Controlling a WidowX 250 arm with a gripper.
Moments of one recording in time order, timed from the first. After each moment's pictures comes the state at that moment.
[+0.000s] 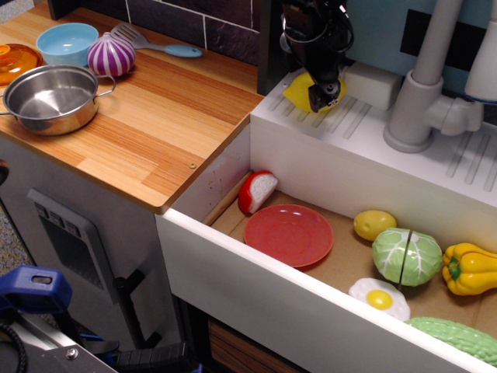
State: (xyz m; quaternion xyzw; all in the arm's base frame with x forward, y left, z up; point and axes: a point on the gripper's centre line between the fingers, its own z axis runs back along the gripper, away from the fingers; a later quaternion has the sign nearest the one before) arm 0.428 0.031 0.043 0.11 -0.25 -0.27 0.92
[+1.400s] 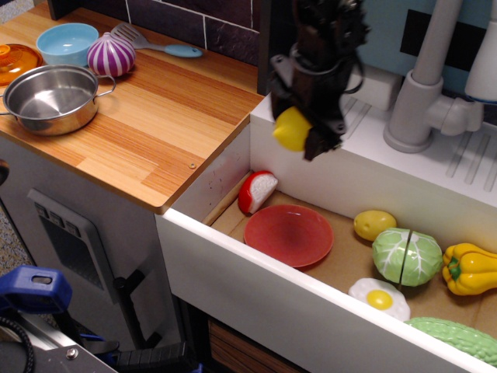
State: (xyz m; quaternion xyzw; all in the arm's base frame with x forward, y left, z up) arm 0.358 0.014 0.028 0.09 -0.11 -0.17 0.97
